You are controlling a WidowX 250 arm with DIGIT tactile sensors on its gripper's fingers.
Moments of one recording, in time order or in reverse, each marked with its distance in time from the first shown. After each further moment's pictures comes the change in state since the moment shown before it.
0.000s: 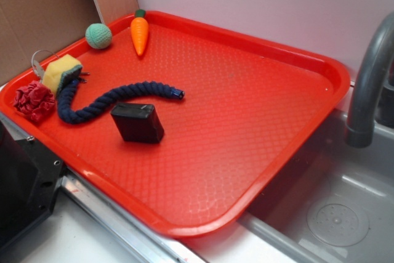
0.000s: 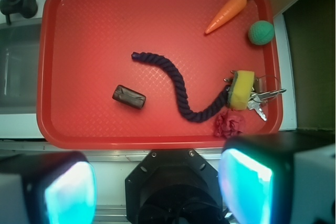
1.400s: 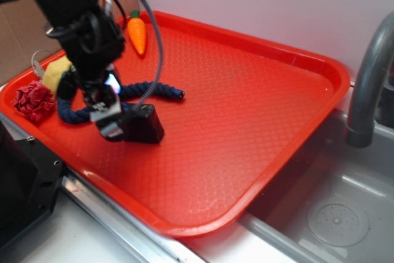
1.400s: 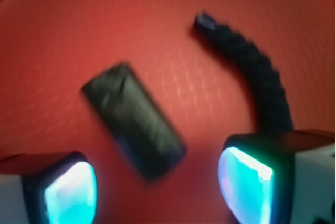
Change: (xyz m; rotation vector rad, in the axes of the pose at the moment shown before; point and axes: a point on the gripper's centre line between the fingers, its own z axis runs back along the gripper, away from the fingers) arm 0.021 -0.013 -0.205 -0.039 -0.050 -0.567
